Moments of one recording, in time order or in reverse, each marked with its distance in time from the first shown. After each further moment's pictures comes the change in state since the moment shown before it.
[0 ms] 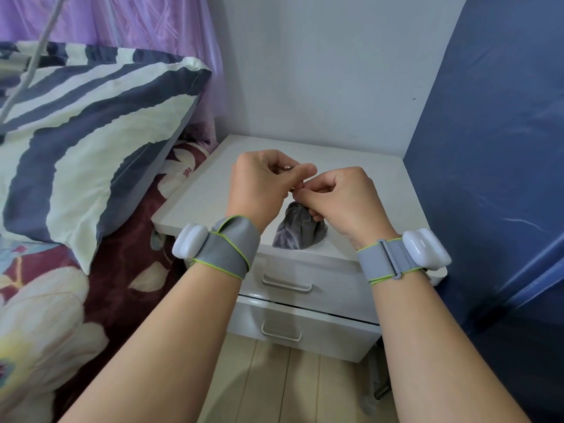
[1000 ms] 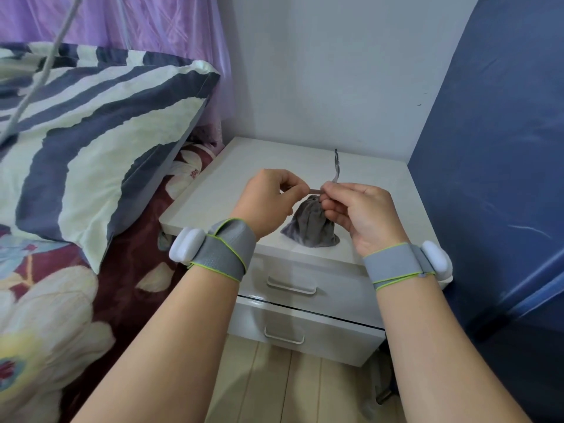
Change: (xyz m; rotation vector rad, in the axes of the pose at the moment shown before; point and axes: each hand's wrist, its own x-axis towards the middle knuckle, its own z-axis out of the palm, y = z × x) left_hand 0.000 -0.017 -0.013 0.276 -0.228 -0.045; right_hand 0.001 0.012 -0.001 0.614 0.069 0.343
